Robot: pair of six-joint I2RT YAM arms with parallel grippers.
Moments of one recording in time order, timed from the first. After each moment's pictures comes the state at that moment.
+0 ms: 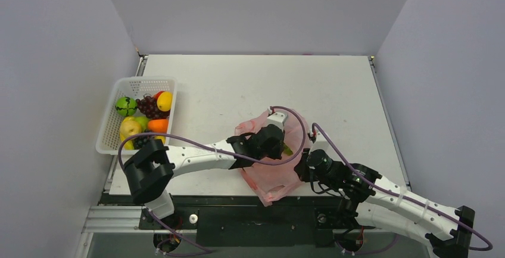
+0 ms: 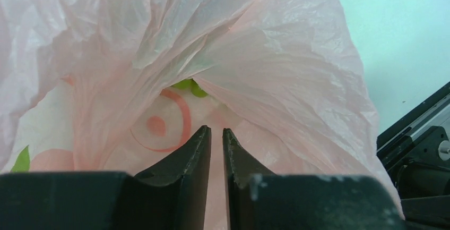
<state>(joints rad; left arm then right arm) -1.13 1.65 1.08 -0.10 -0.31 -0.62 1.02 0.68 0.59 -0.72 0.32 0.82</state>
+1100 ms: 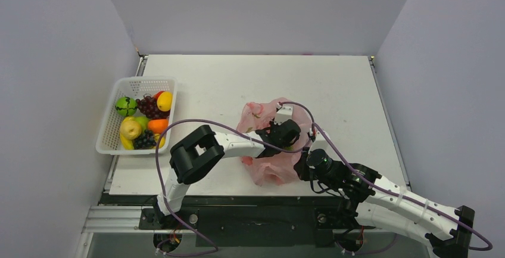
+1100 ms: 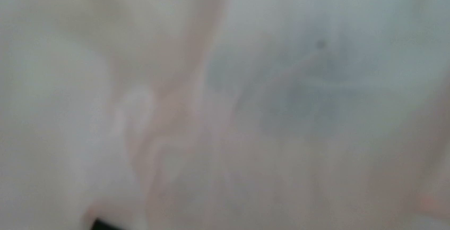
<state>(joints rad) -1.07 2.08 1.35 -0.06 -0.56 -0.66 1.02 0.69 0.59 -0.69 0.34 0.80</state>
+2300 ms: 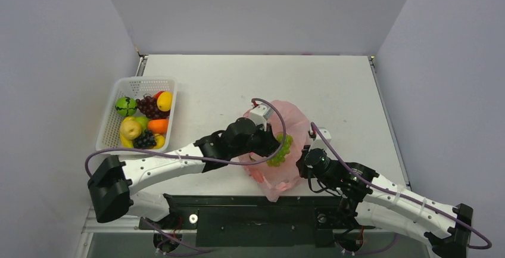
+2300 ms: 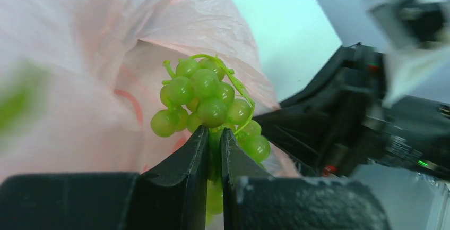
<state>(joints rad) -1.07 1.38 0.94 -0.01 -0.06 -0.63 1.02 0.71 0.59 -0.68 0.42 0.79</state>
